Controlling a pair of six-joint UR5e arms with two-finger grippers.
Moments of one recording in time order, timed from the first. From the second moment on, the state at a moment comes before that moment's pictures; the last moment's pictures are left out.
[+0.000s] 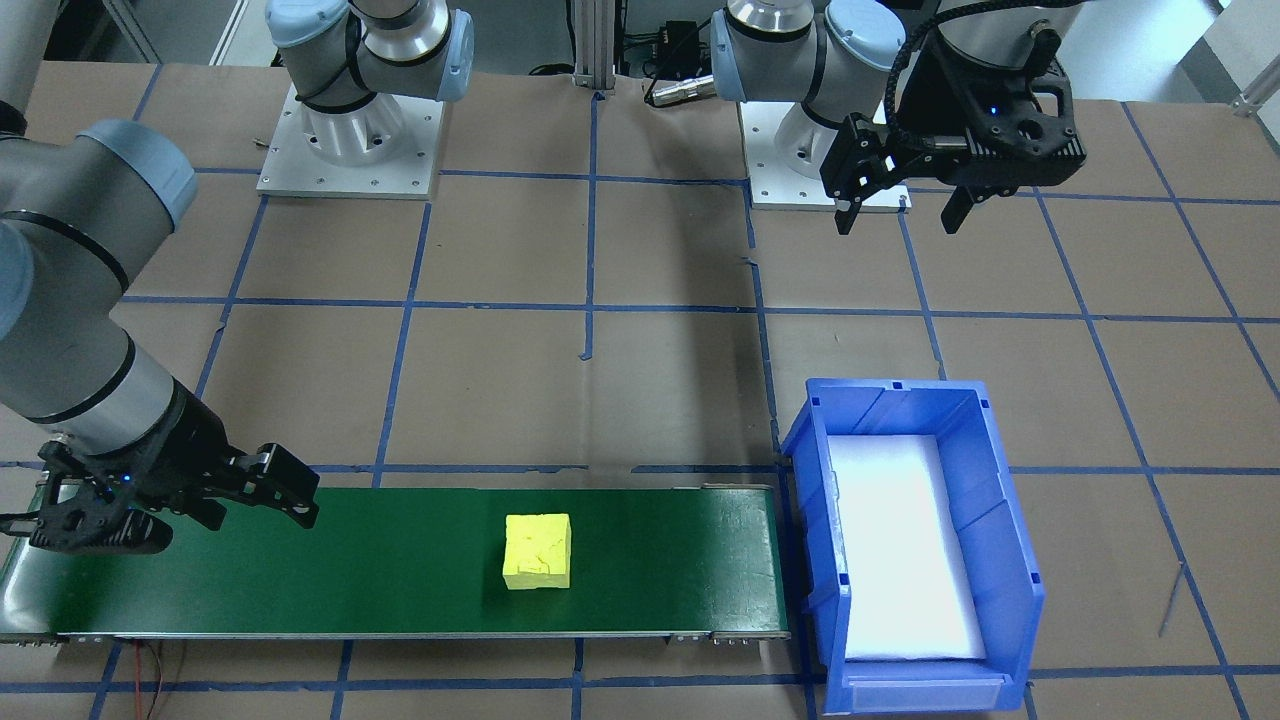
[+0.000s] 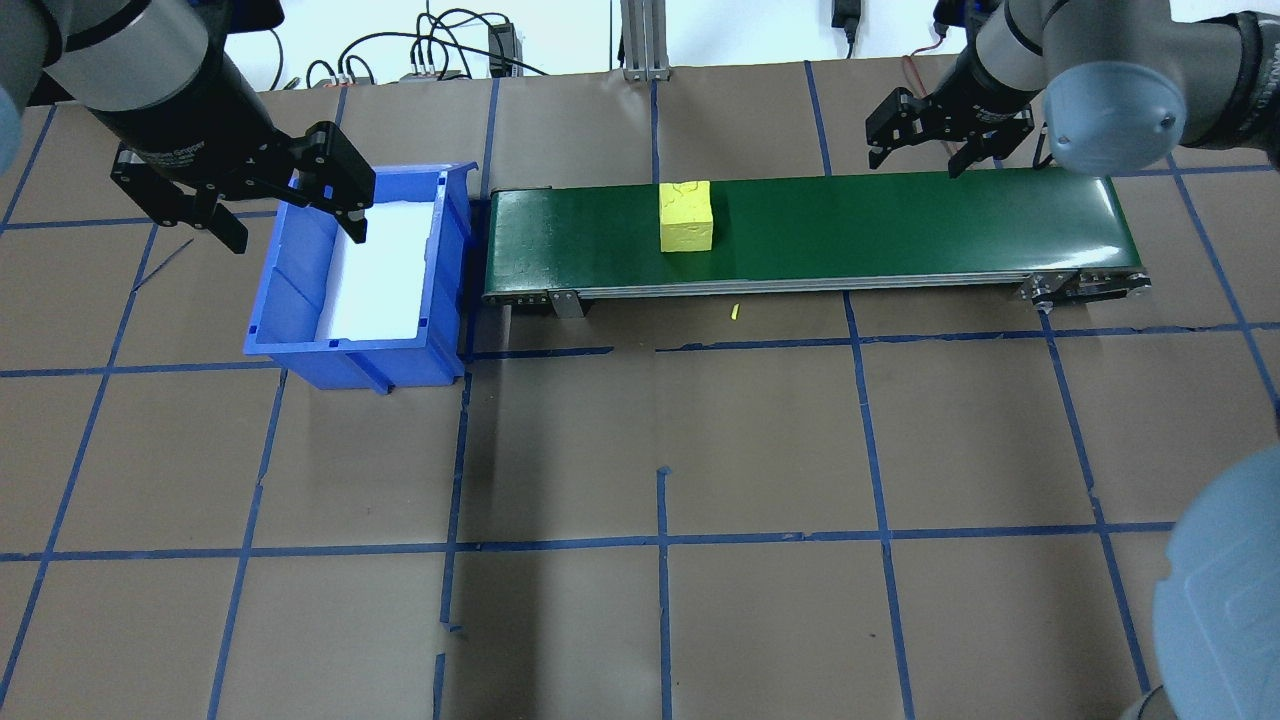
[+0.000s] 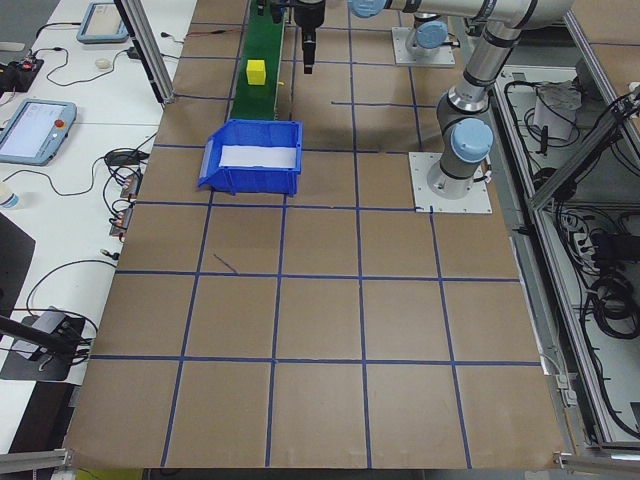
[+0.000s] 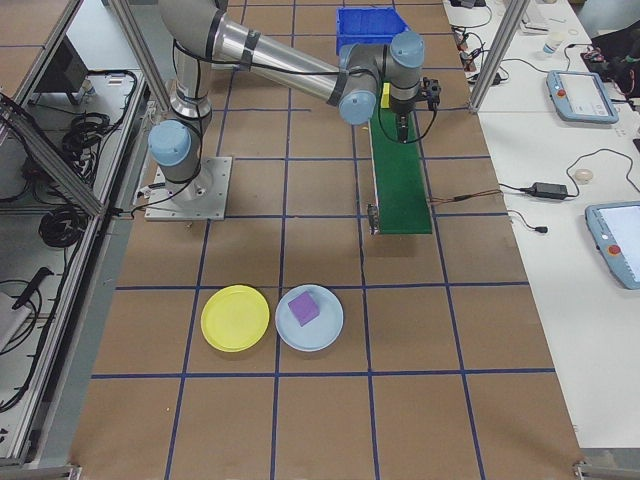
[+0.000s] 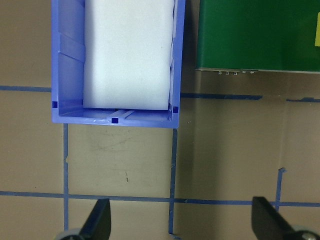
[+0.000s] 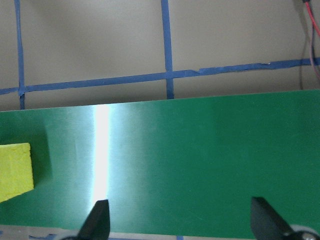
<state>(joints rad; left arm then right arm) -1.54 -1.52 -1.54 -1.62 1.57 -0.01 1.42 -1.19 1.55 -2.05 -1.32 -0.06</state>
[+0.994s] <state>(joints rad) -1.54 -1.52 -1.54 -1.62 1.58 0.00 1.45 -1.13 1.55 -2.06 -1.23 0.06</state>
